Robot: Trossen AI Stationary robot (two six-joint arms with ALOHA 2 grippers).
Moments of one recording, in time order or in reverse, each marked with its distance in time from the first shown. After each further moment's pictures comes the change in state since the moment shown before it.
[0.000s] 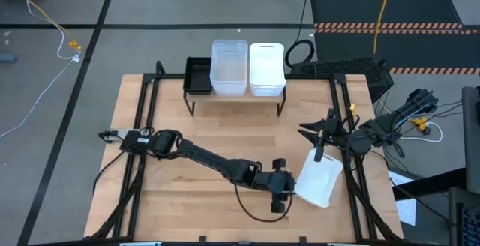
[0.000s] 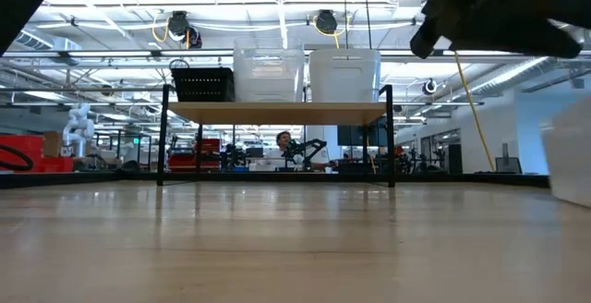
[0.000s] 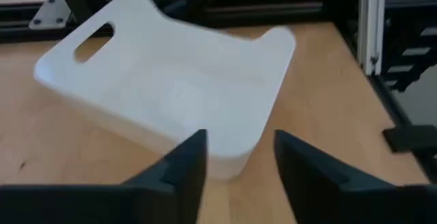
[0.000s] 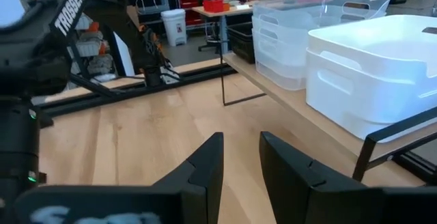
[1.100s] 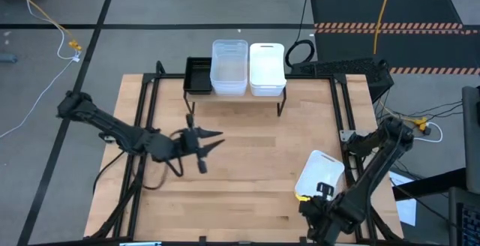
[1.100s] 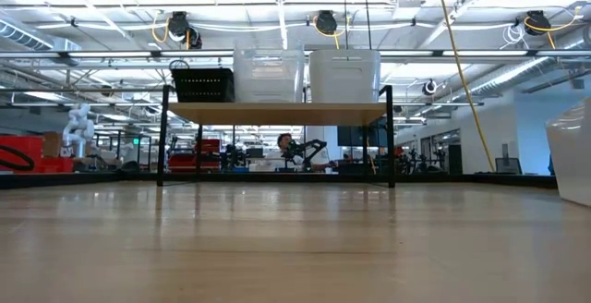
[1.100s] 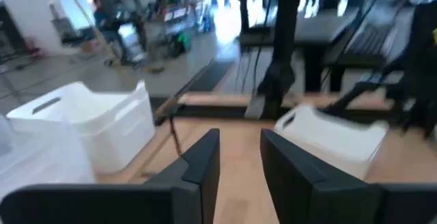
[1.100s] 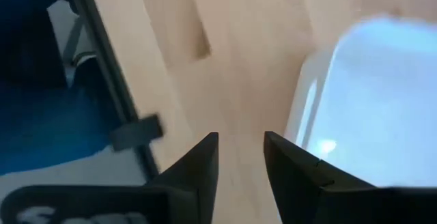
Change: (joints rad) left arm -0.113 -1.179 -1.127 0.379 -0.548 0.159; right arm 0.361 1.038 0.857 -0.942 -0.755 0.913
